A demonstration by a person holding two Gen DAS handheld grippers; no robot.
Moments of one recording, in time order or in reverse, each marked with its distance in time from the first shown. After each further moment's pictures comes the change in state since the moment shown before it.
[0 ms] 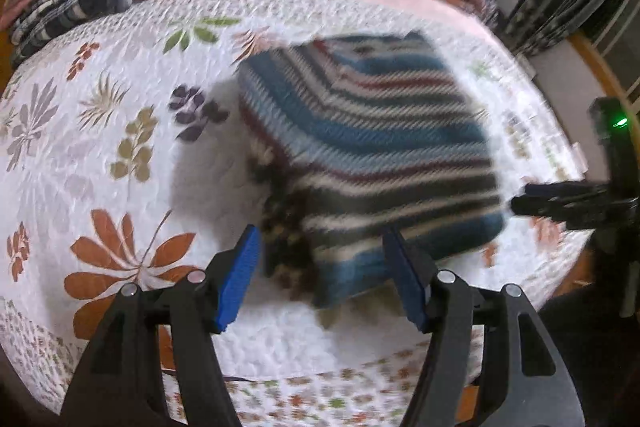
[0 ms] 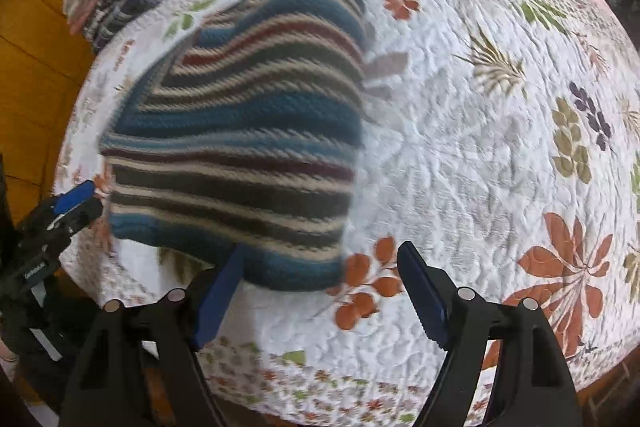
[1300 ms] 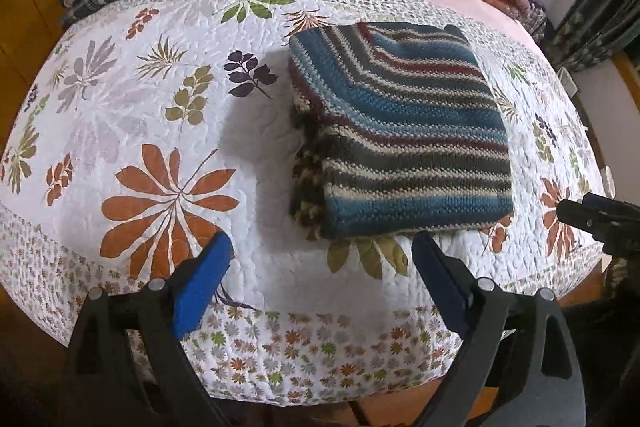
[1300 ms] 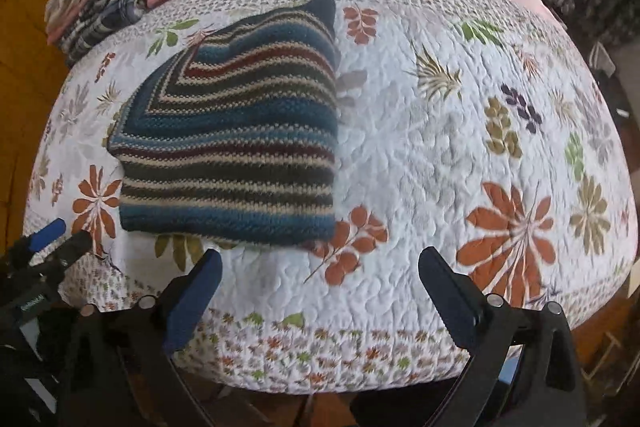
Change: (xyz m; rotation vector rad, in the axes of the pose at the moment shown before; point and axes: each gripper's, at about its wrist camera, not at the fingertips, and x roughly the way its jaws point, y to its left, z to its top) left arm -0.052 -0.019 -0.030 -0.121 0.021 0.122; right arm -0.059 0.033 -0.036 0.052 -0.086 -0.166
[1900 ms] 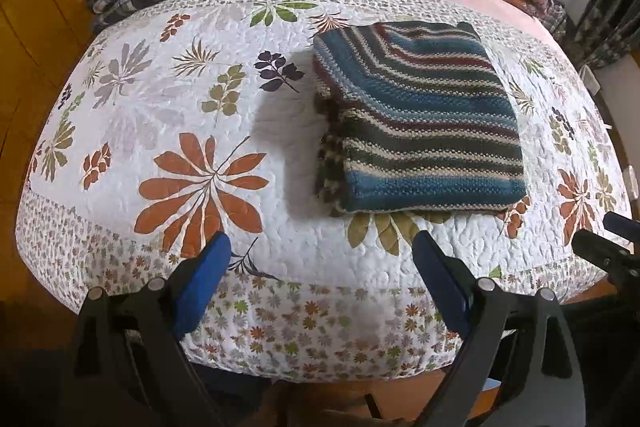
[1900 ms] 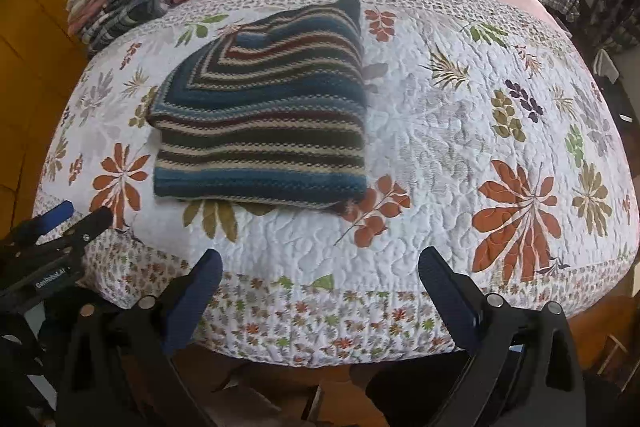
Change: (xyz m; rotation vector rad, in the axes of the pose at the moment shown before) left arm -0.024 -0.004 -0.019 -0.019 -0.002 0.095; right arm -0.025 0.026 -0.041 -0.034 -0.031 0.030
